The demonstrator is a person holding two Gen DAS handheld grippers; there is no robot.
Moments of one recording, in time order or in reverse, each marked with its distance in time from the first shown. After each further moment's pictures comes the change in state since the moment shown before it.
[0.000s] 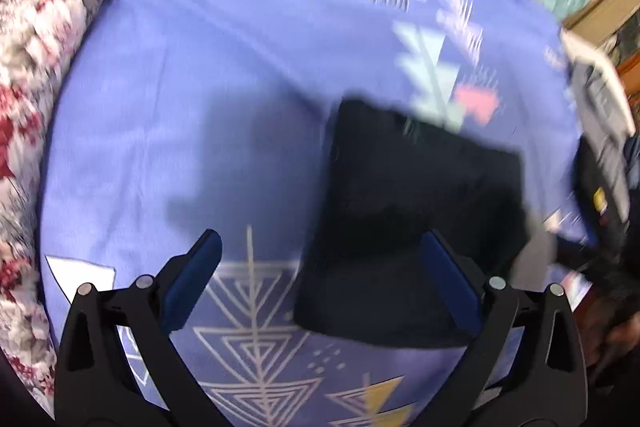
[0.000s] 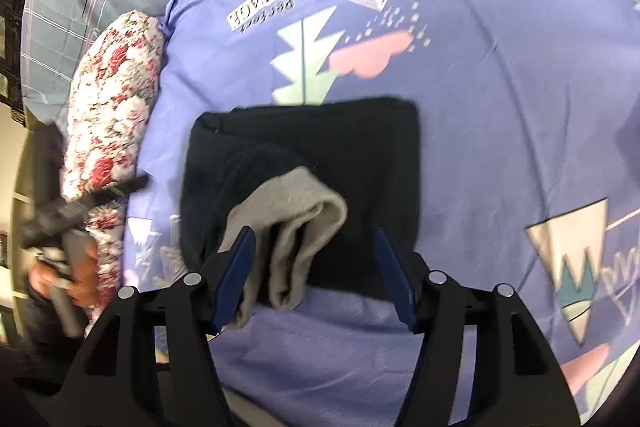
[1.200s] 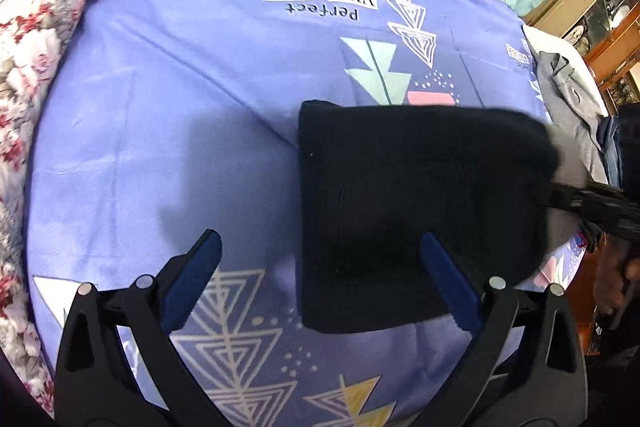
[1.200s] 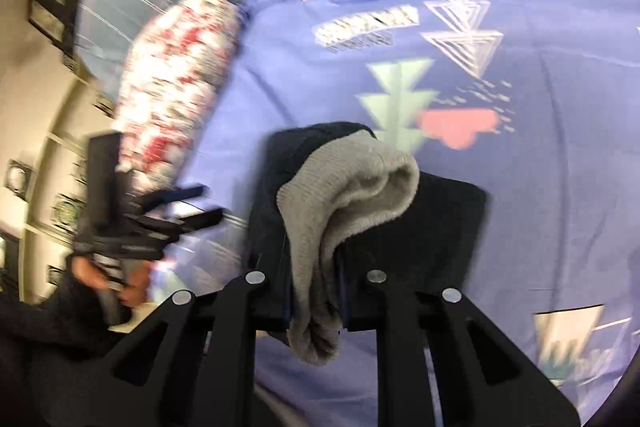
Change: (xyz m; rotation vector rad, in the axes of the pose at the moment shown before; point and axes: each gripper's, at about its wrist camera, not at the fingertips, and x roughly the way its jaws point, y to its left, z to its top) left arm -0.015 -0.020 -0.002 0.073 -0.080 -0.093; right arm -0.011 0.028 0.045 -0.205 0.032 -0.002
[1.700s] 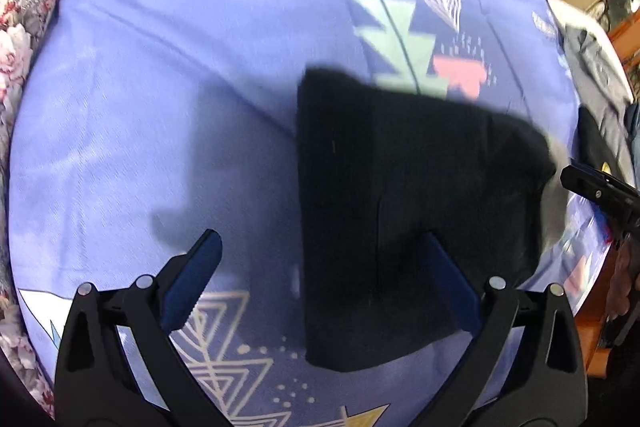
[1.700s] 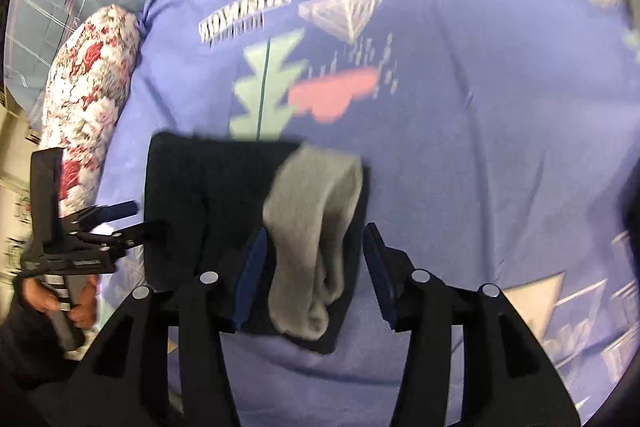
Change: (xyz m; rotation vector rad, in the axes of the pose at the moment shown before) left arm 0.054 -0.014 0.015 -0.001 0.089 0.055; right arm -0.010 -0.026 -0.007 0.037 -0.114 -0.314
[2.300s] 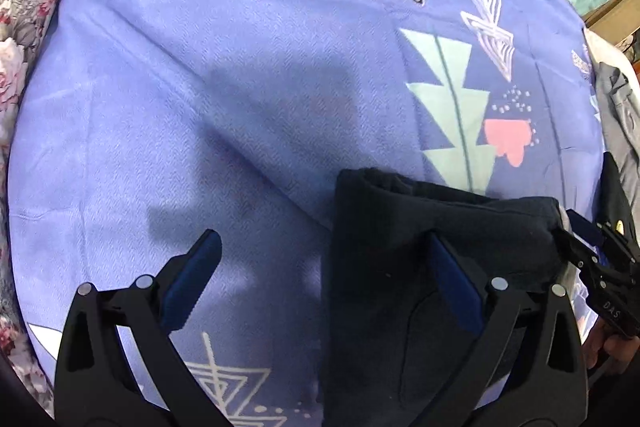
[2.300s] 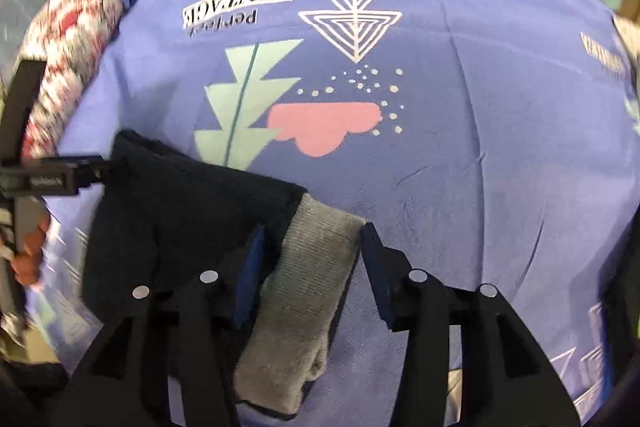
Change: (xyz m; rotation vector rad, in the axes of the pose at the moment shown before) left arm 0.024 0.014 0.054 -0.084 0.015 0.049; right arm 0.051 0.004 0.014 -0.037 0.025 0.006
